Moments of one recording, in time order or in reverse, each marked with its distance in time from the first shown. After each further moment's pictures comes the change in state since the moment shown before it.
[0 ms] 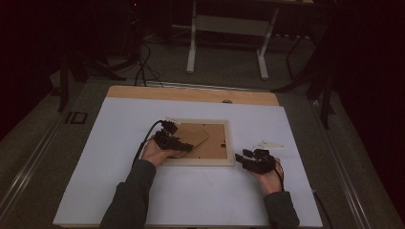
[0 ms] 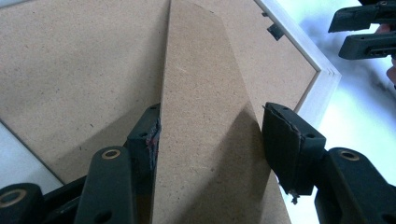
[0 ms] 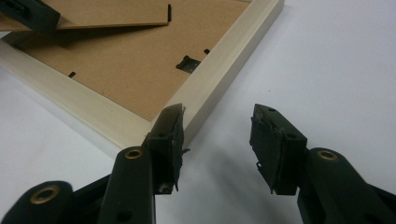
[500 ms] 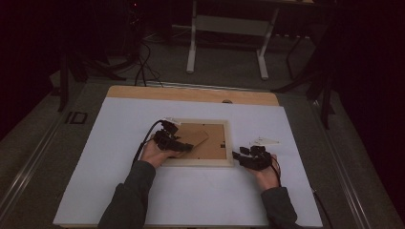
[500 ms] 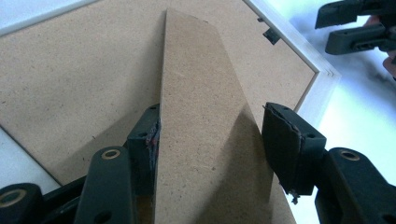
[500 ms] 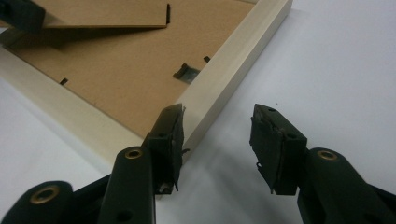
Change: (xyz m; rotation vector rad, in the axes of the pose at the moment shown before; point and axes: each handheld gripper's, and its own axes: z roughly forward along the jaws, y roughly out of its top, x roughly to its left) left arm -0.009 0.000 -0.006 -0.027 0.037 0.068; right arm 0.000 0.009 0.012 0.018 0.012 -0.018
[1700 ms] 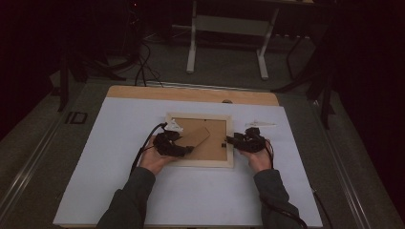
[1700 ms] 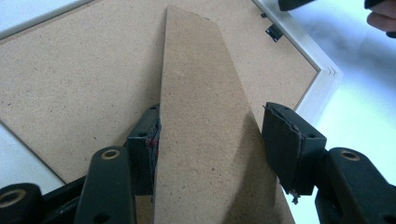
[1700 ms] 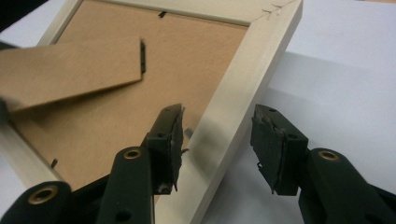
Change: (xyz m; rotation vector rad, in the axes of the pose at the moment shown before) left arm -0.032 -0.007 -0.014 -0.076 0.123 0.170; right arm -0.011 0.048 0.025 -0.019 0.048 0.085
